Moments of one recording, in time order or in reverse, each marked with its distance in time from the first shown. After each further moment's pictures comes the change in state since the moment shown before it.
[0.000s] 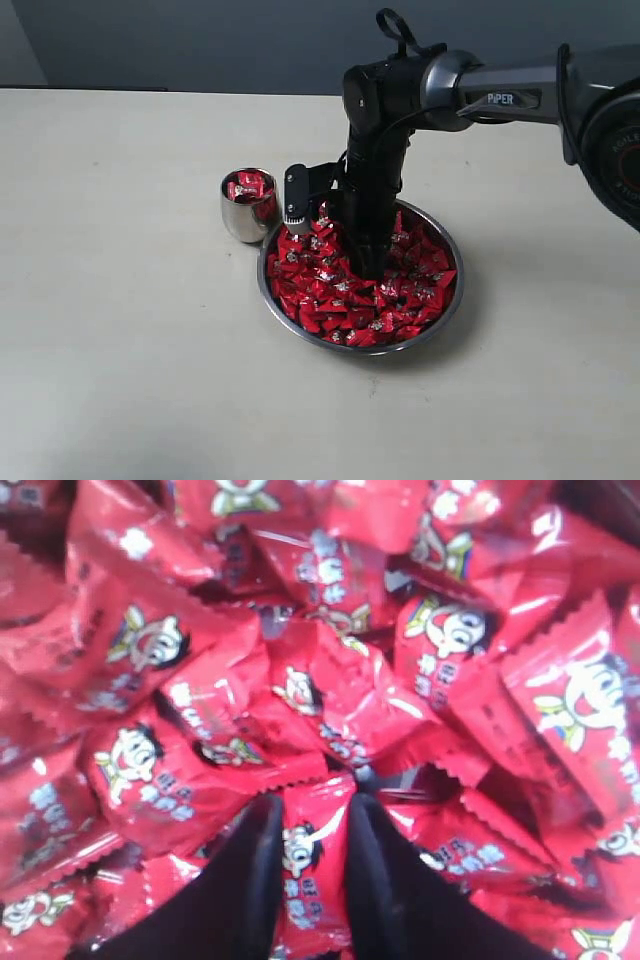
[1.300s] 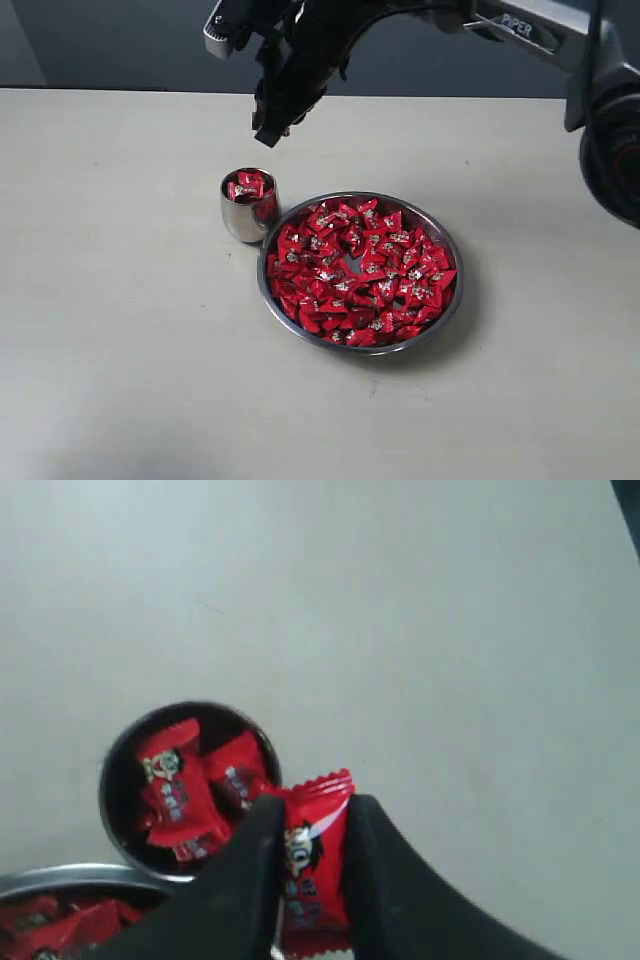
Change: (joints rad) left arm 0.000 0.000 0.000 0.000 0.000 0.000; right arm 0.000 0.012 -0.455 0.259 -0.068 0.204
